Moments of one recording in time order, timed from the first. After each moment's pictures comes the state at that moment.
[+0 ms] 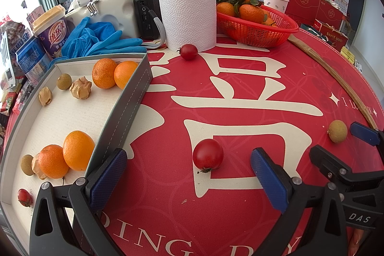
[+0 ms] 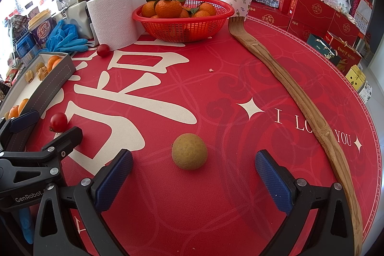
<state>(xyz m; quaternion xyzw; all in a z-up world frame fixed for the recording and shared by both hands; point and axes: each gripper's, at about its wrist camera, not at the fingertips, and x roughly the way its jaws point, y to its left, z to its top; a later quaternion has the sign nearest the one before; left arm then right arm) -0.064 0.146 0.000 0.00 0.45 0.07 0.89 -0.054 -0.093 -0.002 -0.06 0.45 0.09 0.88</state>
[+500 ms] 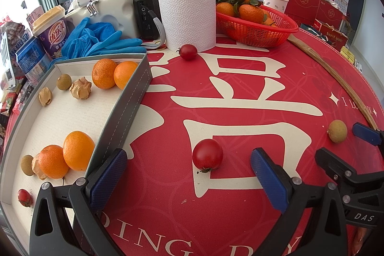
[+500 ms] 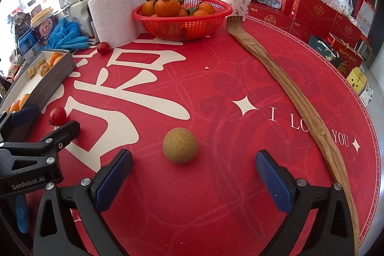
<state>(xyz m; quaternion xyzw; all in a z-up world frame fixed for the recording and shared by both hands) -0.064 0.146 0.000 0.00 0.45 0.06 0.89 -0.056 -0.102 -0.002 -0.07 0.45 0.10 0.88</state>
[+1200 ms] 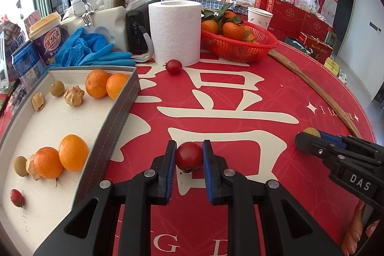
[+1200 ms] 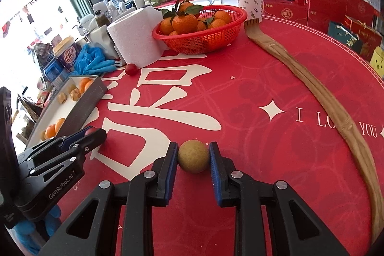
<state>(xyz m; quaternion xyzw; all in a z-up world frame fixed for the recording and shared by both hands) -0.077 0.143 0.014 -0.02 0.41 0.03 0.91 -0.053 -0.108 0.006 0.04 0.44 0.17 0.88</state>
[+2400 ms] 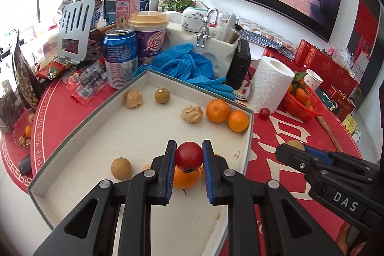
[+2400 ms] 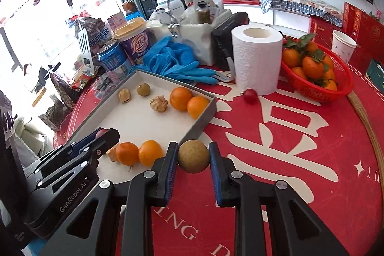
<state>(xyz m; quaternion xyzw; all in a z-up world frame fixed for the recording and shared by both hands) -0.133 0.283 0.062 -0.14 0.35 0.13 0.92 -0.060 0.068 0.057 -0.03 0.43 0.27 0.86</state>
